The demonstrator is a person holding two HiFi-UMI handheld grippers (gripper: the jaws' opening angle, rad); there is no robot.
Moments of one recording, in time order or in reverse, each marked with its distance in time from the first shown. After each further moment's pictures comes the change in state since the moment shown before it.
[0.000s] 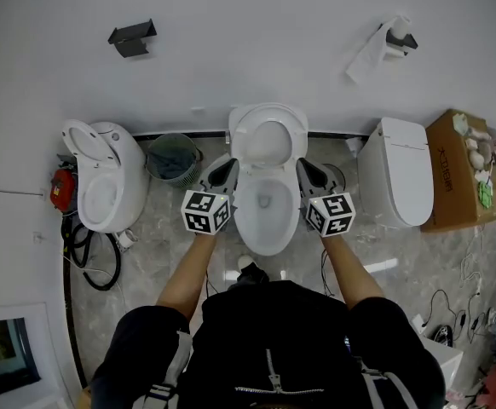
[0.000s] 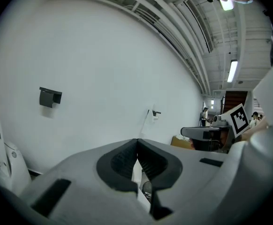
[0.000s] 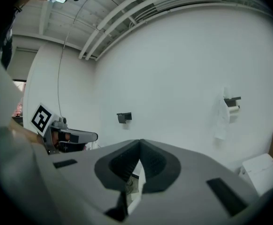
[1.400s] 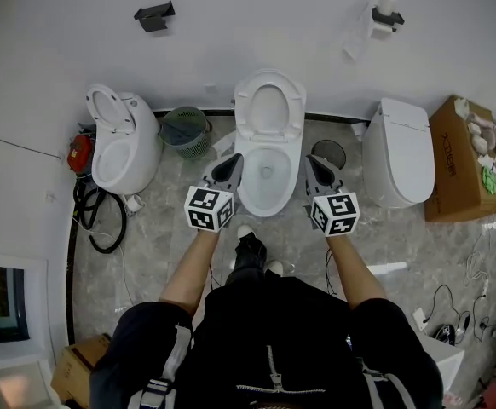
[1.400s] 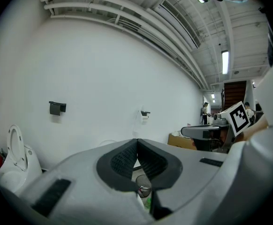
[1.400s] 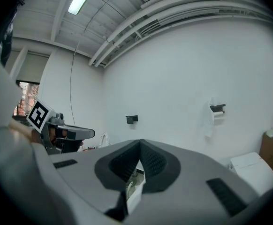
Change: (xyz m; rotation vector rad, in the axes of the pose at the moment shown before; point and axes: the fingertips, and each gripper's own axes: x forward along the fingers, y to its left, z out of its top) left arm -0.139 -0.182 -0.033 0.086 -0.026 0.069; right arm -0.219 0.041 -0.024 -0.021 -0.040 0.028
